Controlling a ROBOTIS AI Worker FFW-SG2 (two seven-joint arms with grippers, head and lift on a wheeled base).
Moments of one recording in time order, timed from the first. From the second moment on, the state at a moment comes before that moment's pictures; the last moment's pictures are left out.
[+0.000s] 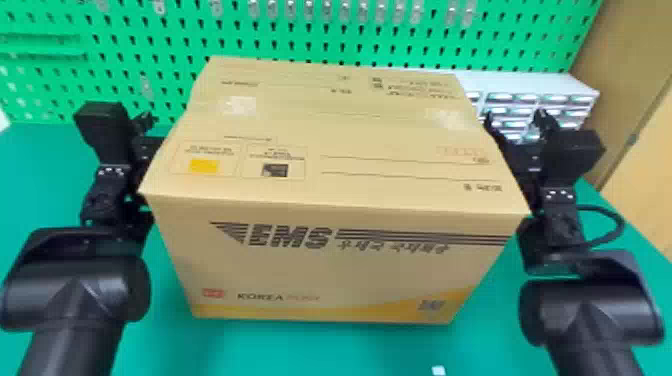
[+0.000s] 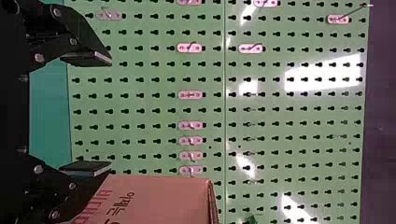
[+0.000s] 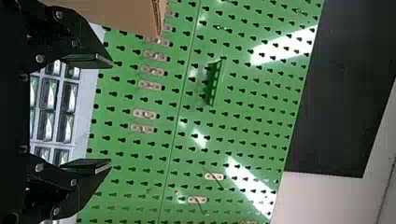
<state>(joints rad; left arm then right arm) -0.27 0.04 0.06 -1.52 0.03 0.05 -0.16 -0.21 -0.12 -0.03 -1.54 0.05 -0.18 -0.05</state>
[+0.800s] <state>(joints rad) -0.25 0.04 0.06 -1.52 0.03 0.05 -0.20 -0.21 -0.12 -0.04 -1.54 0.05 -0.18 -0.05</state>
